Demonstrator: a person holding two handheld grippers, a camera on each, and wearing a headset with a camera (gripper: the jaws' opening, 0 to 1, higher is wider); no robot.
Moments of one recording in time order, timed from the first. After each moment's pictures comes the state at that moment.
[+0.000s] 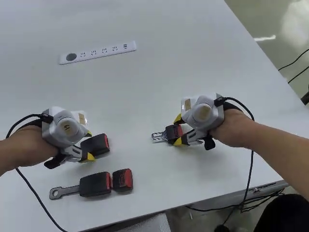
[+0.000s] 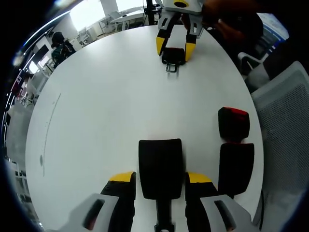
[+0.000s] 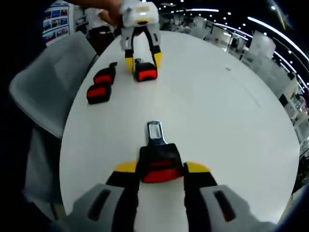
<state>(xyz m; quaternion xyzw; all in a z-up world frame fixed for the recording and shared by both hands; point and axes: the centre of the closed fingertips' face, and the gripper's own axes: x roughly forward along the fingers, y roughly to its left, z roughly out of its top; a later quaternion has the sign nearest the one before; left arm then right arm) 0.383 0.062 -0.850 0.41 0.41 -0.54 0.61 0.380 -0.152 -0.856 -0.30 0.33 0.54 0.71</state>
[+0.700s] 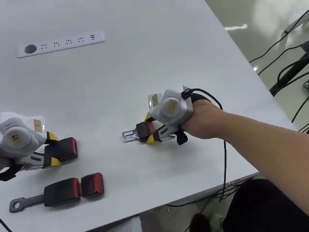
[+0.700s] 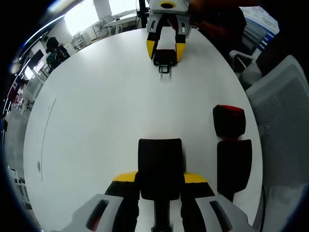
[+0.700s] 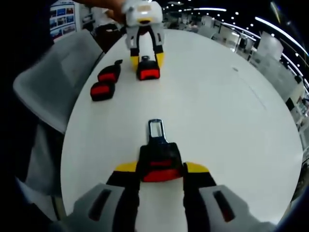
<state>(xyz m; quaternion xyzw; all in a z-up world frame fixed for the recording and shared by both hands) 0.381 0.058 -0.853 0.41 0.39 -0.56 0.60 0.378 -0.150 -0.857 -0.32 0.34 0.56 0.68</state>
